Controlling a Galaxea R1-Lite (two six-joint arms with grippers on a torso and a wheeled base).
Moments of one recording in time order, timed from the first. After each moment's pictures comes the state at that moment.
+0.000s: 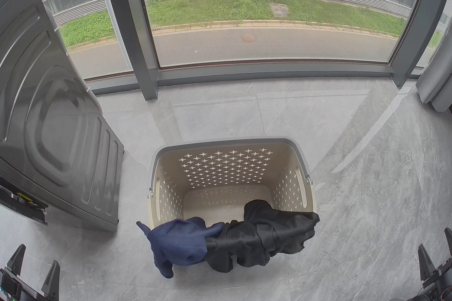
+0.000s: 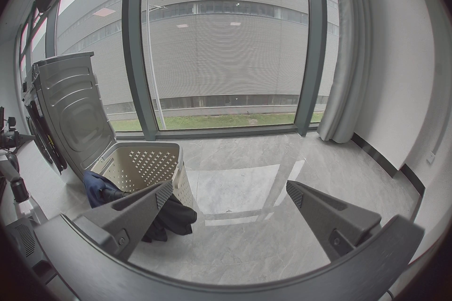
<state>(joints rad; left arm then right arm) -0.01 0.02 -0.02 0.00 0.01 -0.06 -0.01 0.02 -0.02 0.00 -0.01 0.00</state>
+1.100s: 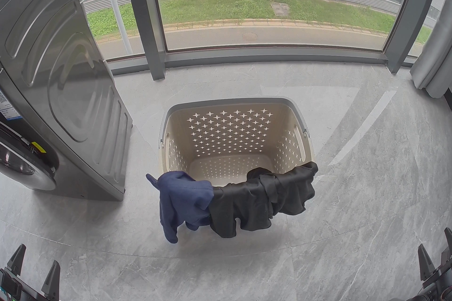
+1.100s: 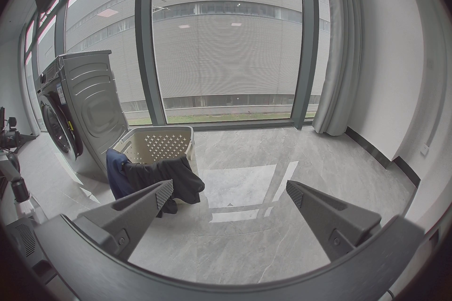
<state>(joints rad) -0.01 0.02 -0.02 0.00 0.01 -0.06 -0.01 0.02 -0.02 0.00 0.00 0.00</state>
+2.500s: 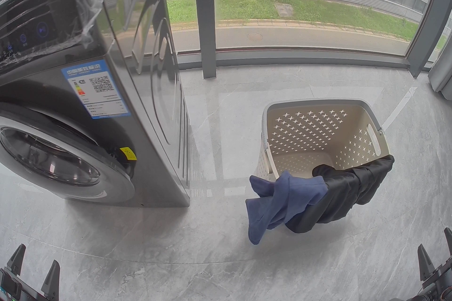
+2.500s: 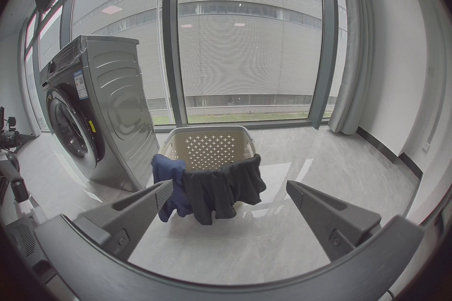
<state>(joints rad) -0.01 0.02 -0.02 0.01 0.01 -0.06 -0.01 0.02 -0.02 0.00 0.00 -0.01</state>
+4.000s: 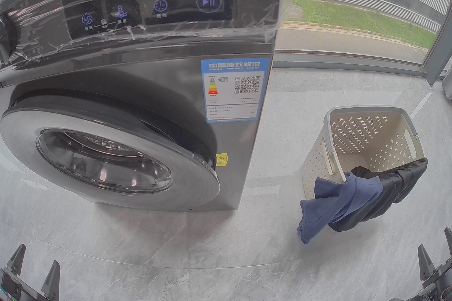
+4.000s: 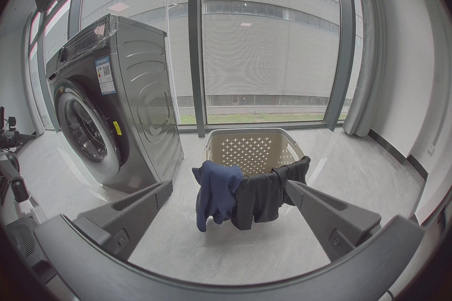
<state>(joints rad) -0.01 0.02 -0.02 0.00 0.01 -0.06 -0.01 0.02 -0.02 0.00 0.00 -0.01</state>
